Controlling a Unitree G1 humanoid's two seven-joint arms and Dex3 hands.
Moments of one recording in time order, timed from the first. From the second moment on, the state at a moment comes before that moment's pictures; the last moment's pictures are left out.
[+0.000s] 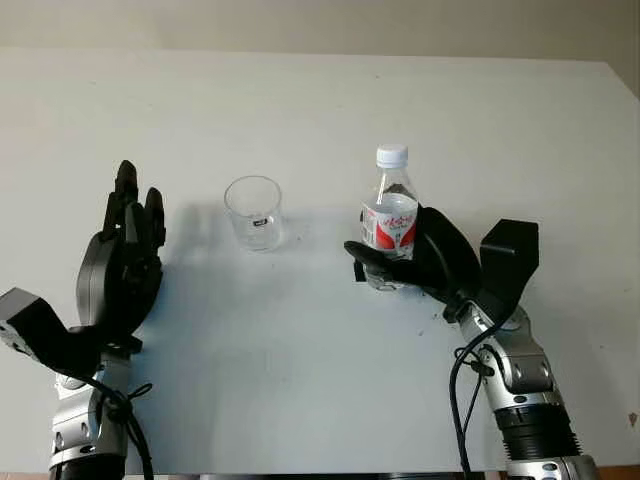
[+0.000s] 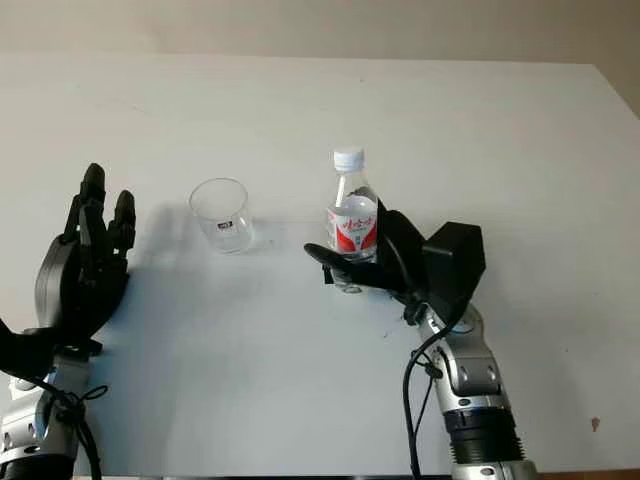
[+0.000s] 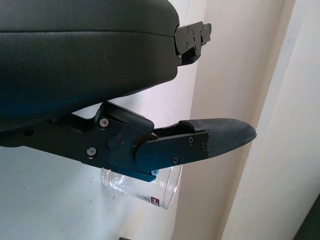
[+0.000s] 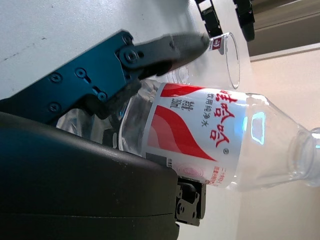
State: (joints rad) left arm -0.15 0.21 0.33 0.14 -0.42 -0.11 -0.37; right arm -0.33 -0.18 0.00 0.20 0.16 0.10 0.40
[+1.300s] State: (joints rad) left arm -0.19 0.24 0.34 0.20 -0.43 -0.13 -0.40; right arm -0.32 -0.18 0.03 0.38 0.05 -0.25 0.41
